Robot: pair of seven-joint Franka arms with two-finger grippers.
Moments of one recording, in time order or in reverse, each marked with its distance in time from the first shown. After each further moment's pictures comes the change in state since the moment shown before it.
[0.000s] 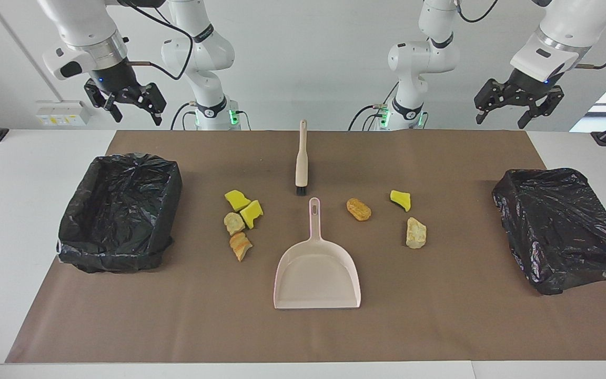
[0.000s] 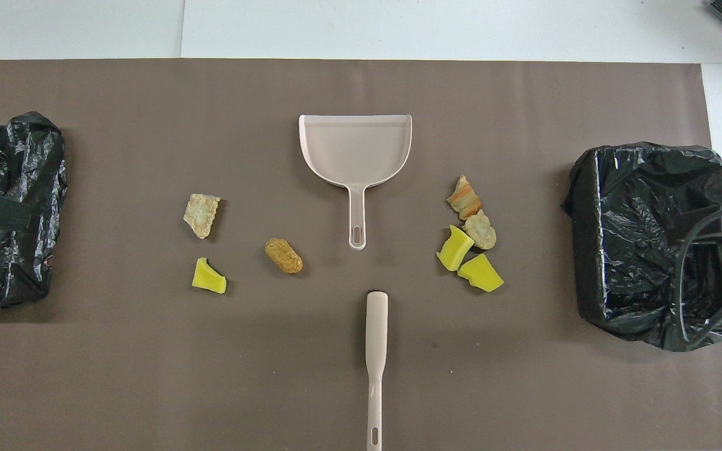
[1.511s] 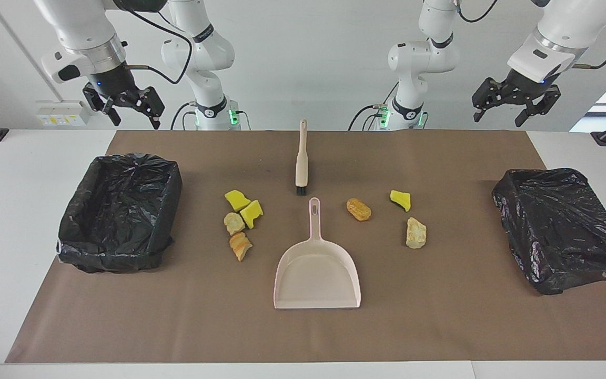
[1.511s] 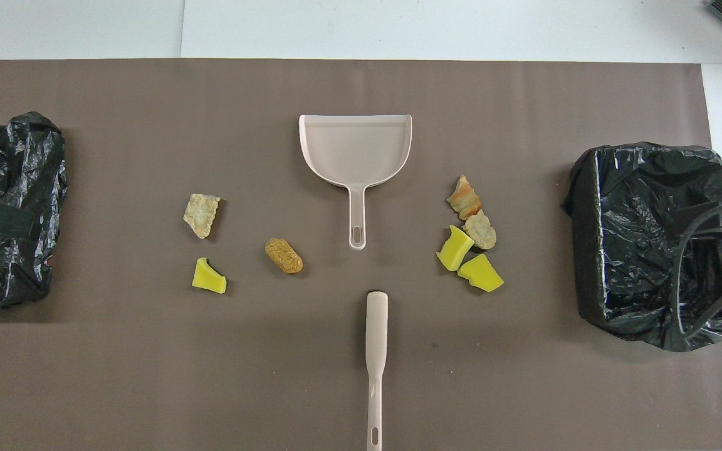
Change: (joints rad) left arm 0.000 -0.001 -0.008 0.000 0.000 -0.030 0.000; right arm -0.005 0.000 -0.002 -0.018 0.000 0.035 0.000
